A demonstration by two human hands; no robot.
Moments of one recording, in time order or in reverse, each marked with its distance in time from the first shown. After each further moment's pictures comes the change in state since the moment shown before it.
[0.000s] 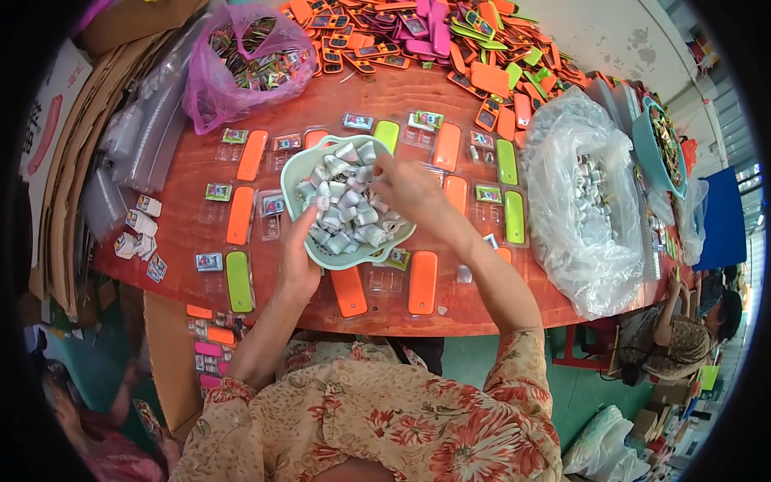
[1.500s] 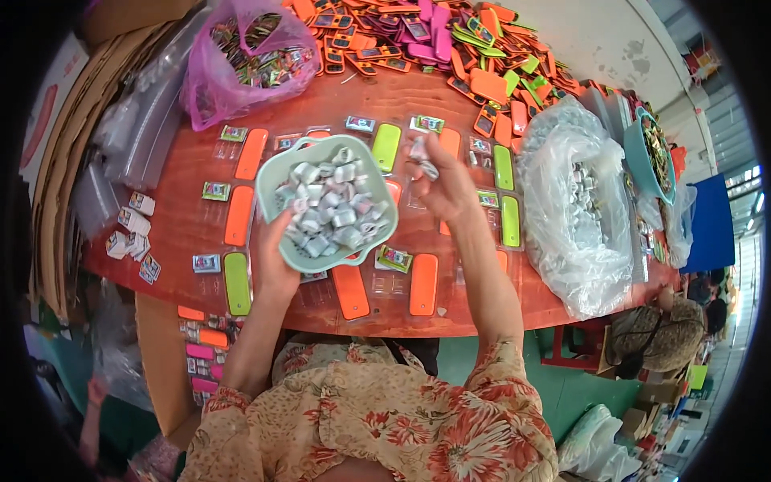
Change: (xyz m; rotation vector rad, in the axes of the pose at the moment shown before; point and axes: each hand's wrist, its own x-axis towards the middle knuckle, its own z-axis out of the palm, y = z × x) left_hand -0.002 0.024 -0.023 0.001 0.105 -0.025; right_hand 0.004 0.025 -0.020 1.829 -0.068 0.381
